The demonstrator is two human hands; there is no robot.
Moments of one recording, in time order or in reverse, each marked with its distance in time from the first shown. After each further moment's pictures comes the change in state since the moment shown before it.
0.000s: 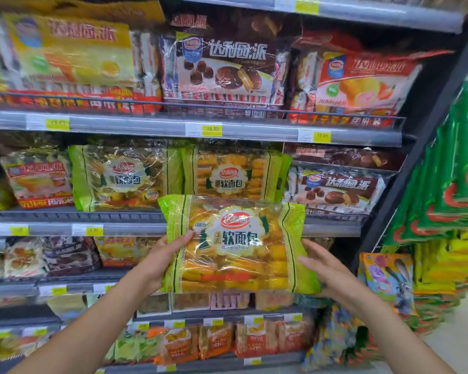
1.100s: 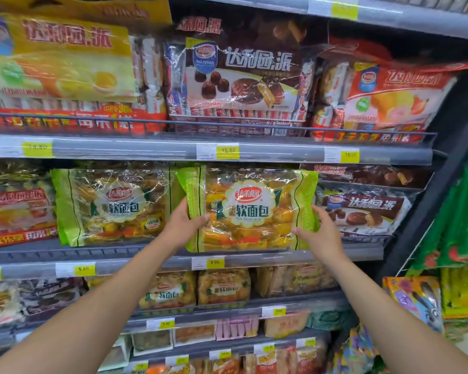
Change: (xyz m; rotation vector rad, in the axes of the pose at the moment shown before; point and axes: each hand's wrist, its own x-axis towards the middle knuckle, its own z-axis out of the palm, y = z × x) left_hand 0.138 0.092 -0.014 0.473 0.059 0.285; right_hand 0.145 -0.088 0.046 -0.330 0.544 -0.238
